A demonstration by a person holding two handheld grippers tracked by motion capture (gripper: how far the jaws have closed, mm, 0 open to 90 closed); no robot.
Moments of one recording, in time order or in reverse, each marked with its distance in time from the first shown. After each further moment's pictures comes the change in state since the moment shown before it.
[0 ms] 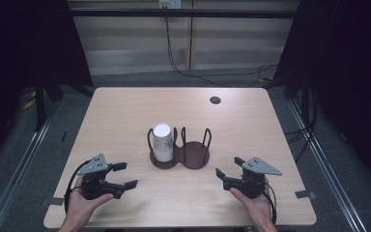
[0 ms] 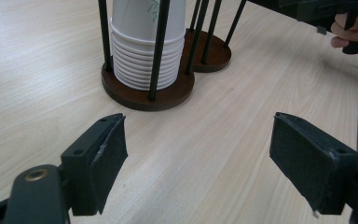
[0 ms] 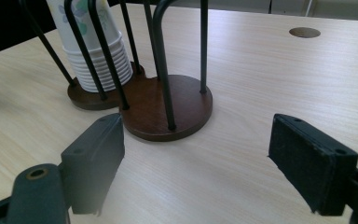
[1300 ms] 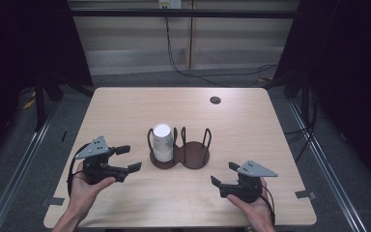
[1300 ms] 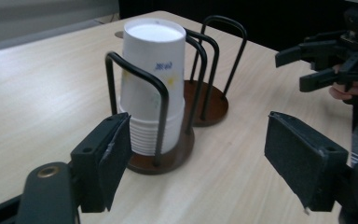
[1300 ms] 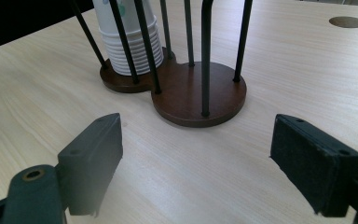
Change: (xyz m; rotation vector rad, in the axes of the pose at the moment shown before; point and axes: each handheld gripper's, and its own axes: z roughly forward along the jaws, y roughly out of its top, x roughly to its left) left arm -0.003 0.058 -0.004 -0.078 0.017 0.049; right arm 0.013 -0.001 -0.002 0.060 0.087 -0.030
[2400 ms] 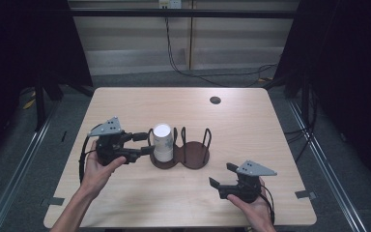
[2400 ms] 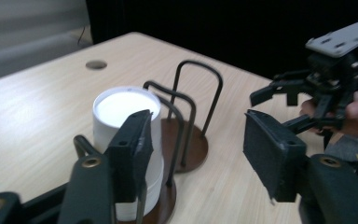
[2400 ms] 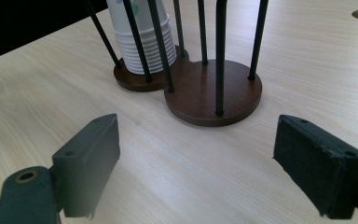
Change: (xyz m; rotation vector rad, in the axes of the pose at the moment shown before) left arm 0.004 0.054 0.030 0.020 -0.115 0.034; right arm 0.000 0.000 0.002 0.002 0.057 0.018
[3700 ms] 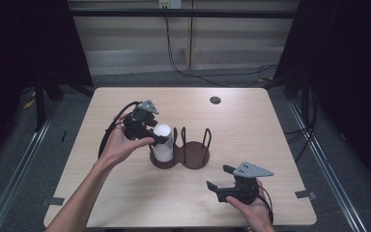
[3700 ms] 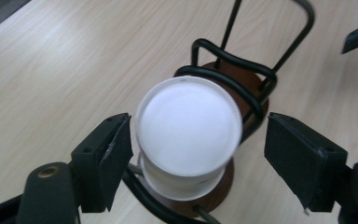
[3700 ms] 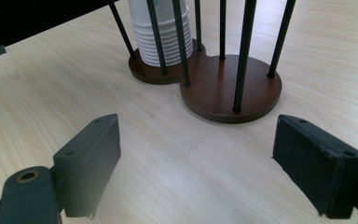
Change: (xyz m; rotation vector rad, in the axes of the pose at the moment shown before) left arm 0.030 0.051 0.070 0.450 0.108 0.087; right arm 0.005 -0.001 0.002 0.031 0.050 -0.041
